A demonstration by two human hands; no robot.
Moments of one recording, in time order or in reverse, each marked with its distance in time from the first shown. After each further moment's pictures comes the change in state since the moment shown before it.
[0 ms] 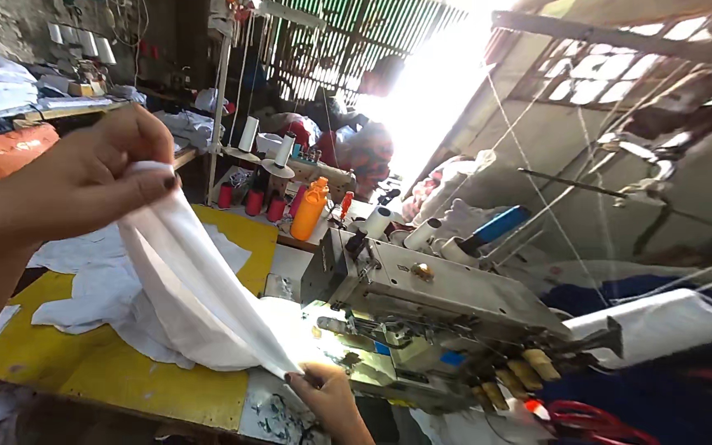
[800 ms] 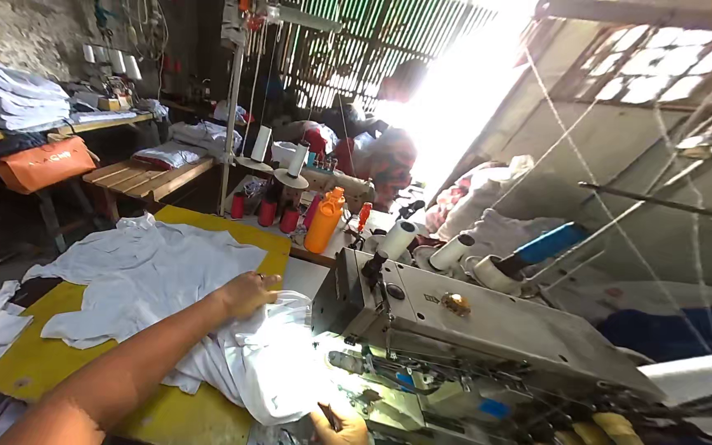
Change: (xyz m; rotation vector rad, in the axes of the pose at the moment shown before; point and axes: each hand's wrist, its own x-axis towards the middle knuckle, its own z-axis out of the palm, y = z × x) left_hand -0.022 -0.139 0.240 0.433 -0.749 -0.188; right_hand -0.006 0.037 0.018 0.143 0.261 0.007
